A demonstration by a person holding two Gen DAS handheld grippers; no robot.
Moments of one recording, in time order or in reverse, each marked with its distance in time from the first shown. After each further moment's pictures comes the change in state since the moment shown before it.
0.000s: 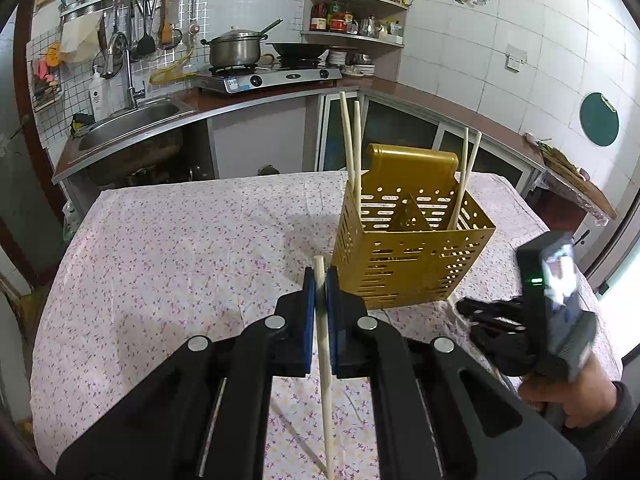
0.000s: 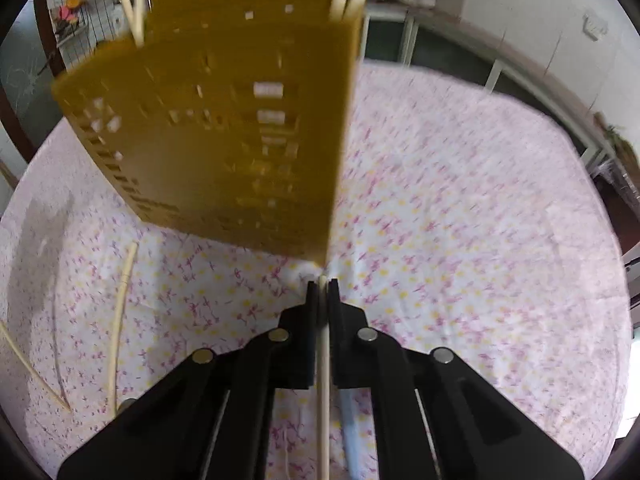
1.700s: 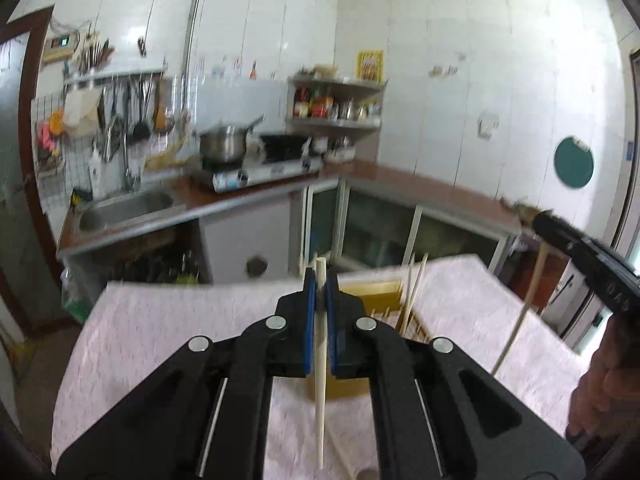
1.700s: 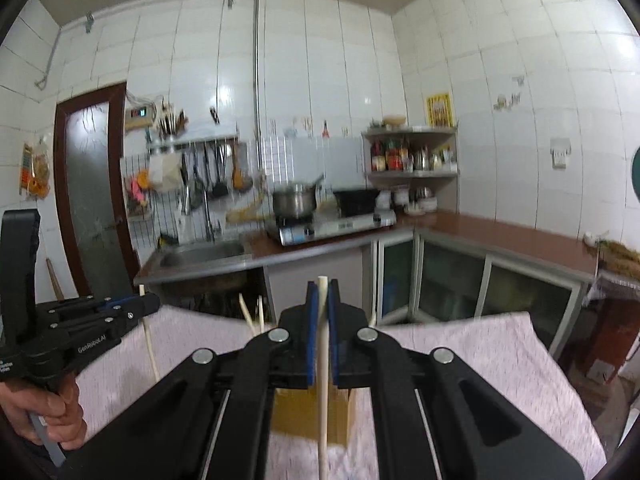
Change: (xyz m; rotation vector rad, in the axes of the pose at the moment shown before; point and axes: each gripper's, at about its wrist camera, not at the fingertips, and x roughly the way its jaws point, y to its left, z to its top) left arm -0.091 -0.039 0.076 0.046 -0.332 -0.044; right arm -0.254 -0.026 0.054 0.032 -0.786 0.142
